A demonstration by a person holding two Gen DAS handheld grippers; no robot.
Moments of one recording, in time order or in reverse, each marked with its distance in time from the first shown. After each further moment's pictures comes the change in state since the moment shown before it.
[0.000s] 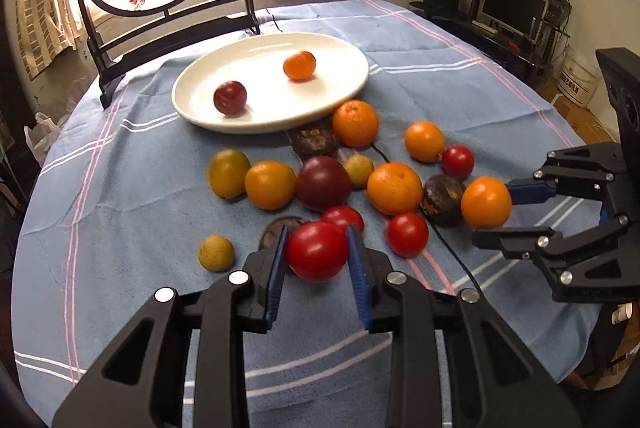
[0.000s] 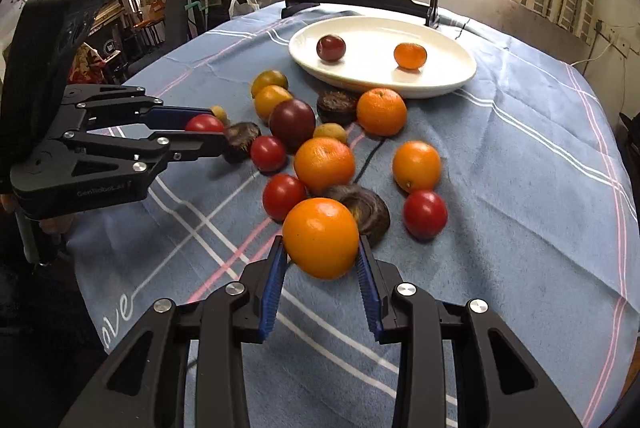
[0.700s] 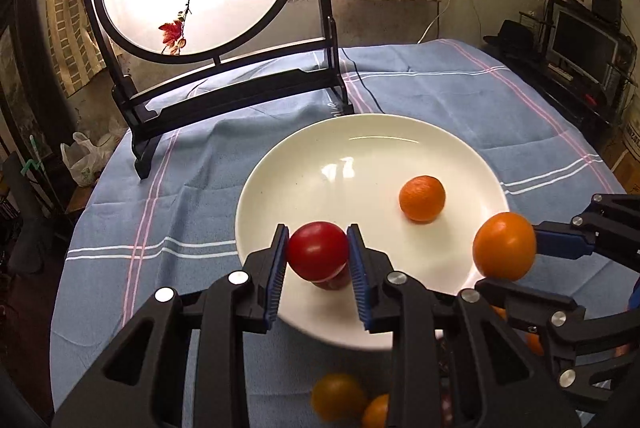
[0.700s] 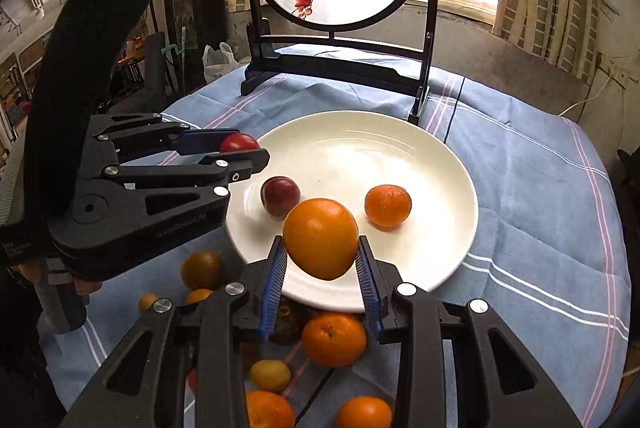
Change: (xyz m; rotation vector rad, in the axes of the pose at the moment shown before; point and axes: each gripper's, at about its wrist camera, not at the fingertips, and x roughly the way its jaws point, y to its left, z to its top) left arm 0.086 0.078 0.141 -0.074 -0.046 0.198; right arm 0.074 -0.048 0.152 0.034 -0.077 -0.051
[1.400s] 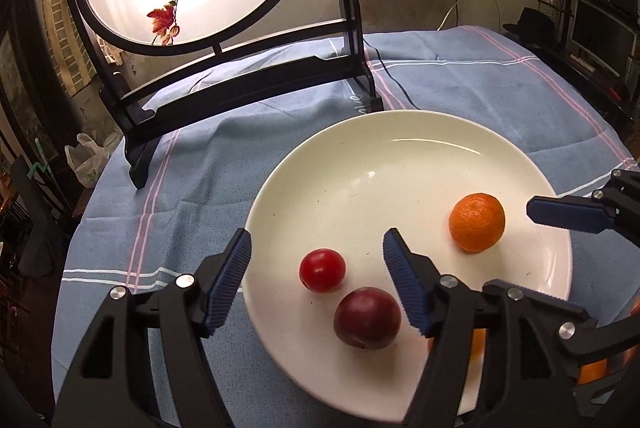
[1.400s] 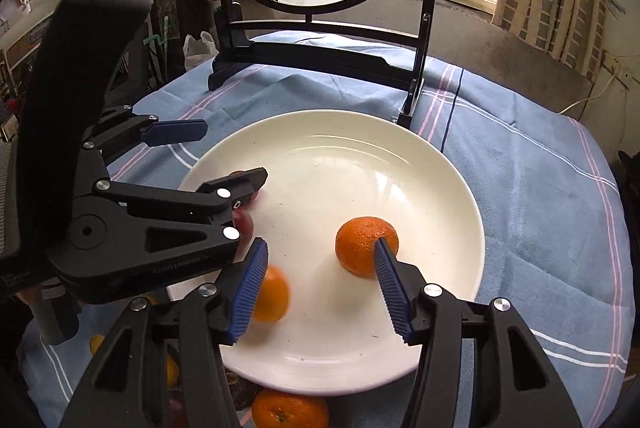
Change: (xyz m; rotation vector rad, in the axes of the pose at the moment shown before) left arm 0.046 0.008 0.017 0.007 0.025 0.050; right arm 0.036 -0.018 0.021 -0.004 0.020 -0.041
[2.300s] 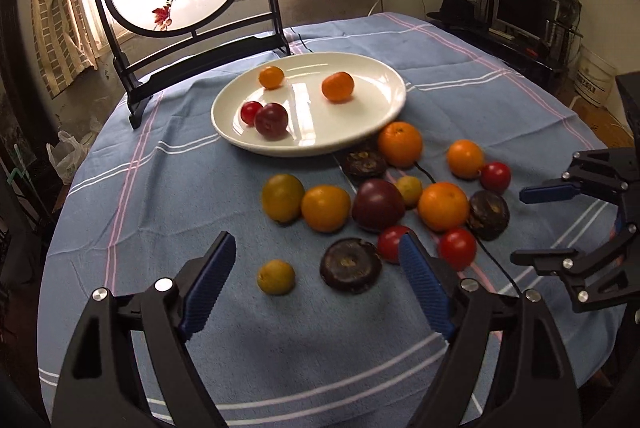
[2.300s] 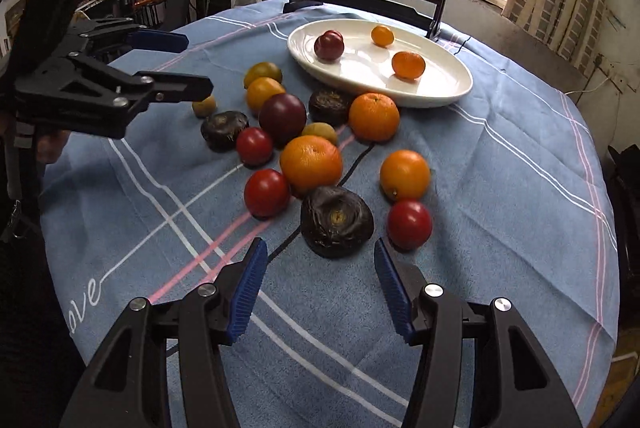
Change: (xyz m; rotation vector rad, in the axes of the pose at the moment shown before) left arm -0.150 -0.029 -0.164 0.103 -0.034 -0.171; right arm -0.110 0.057 -0.182 -0.131 0.095 0.019
